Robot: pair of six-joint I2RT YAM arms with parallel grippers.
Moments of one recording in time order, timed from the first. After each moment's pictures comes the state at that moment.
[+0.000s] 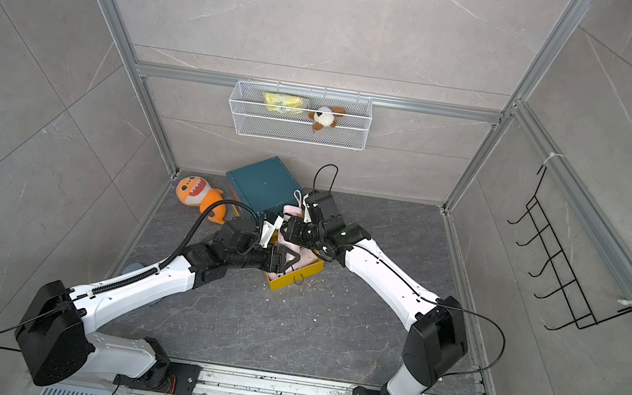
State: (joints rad) left arm -0.71 1.33 0.95 -0.16 0.29 -0.53; right arm 0.68 1.66 1.48 -0.50 -0.19 0.69
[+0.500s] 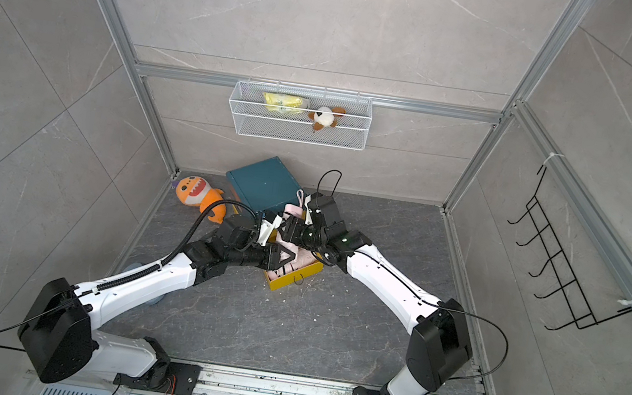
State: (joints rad) left arm -0.65 1.35 0.94 -0.16 0.38 -0.53; right arm 0.68 1.61 1.37 -0.37 -0.19 0.72
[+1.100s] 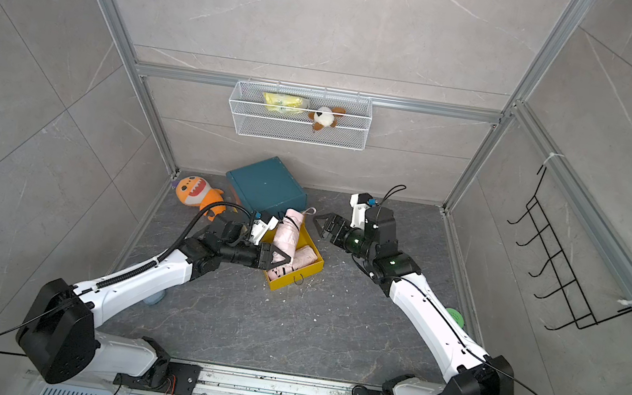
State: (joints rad) left arm -0.57 1.35 0.93 -0.18 0.66 -0.54; right arm 0.41 1.31 1.06 -0.15 -0.39 0.70
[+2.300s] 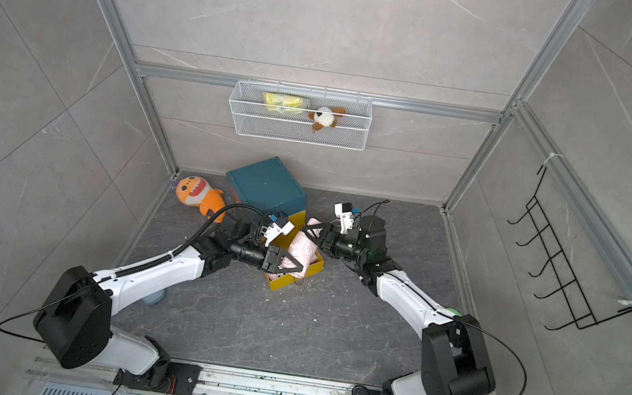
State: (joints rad) left arm -0.61 1.44 0.96 -0.06 0.97 -0.63; right arm 0.40 1.49 0.91 0.33 -0.77 0.94
